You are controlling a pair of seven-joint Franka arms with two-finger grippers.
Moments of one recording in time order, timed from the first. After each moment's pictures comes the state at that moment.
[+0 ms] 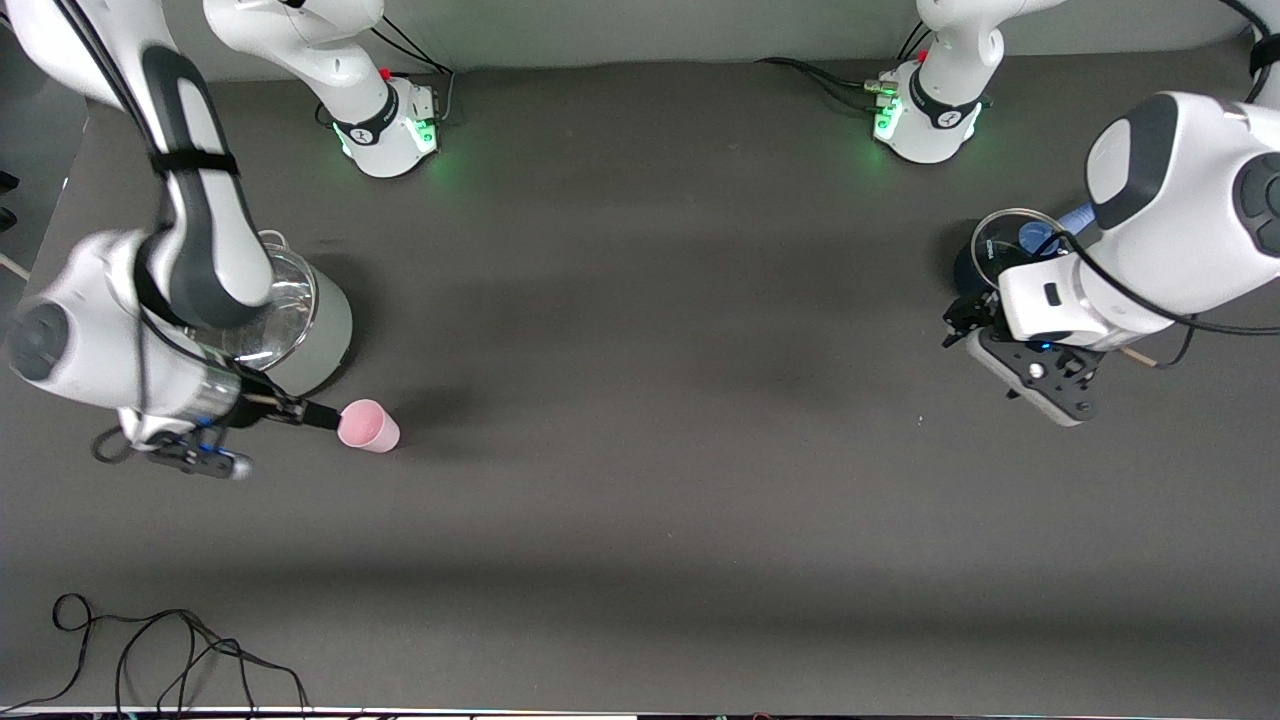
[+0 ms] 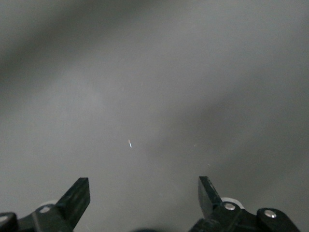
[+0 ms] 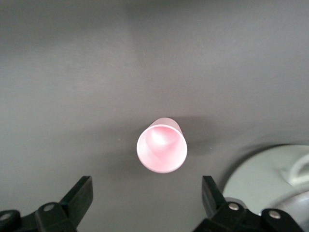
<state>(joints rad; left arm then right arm) 0.28 0.12 -0.47 -1.77 -0.06 1.87 0.41 0.20 0.23 -0.19 -1.82 0.17 2.02 0.17</state>
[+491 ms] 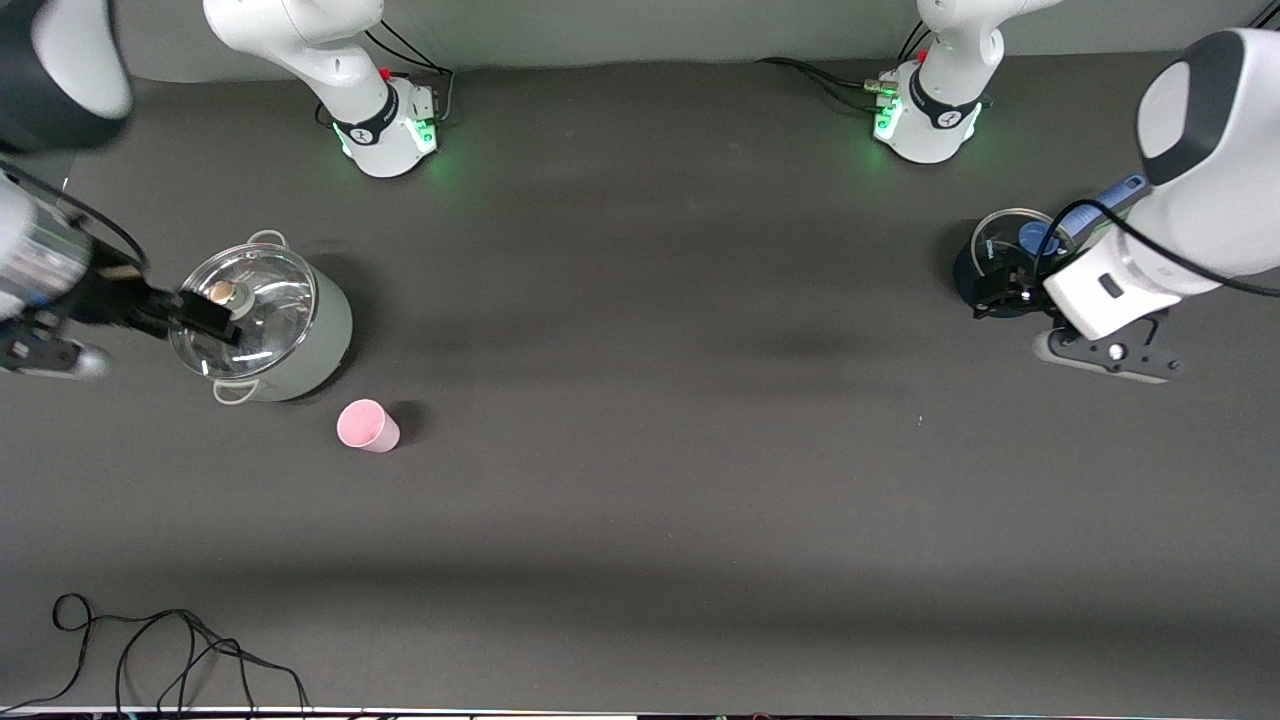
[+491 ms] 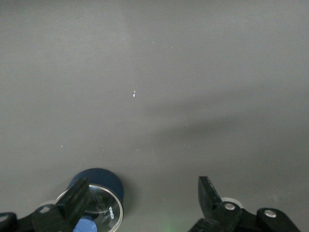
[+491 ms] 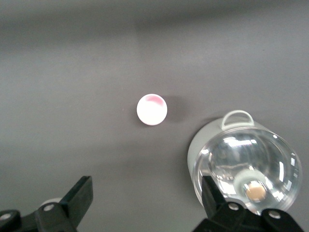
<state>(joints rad) 0.31 0.07 -0.46 -1.72 -0.05 1.67 0.04 0.20 0.02 -0.19 -1.62 0.07 1.63 0.16</state>
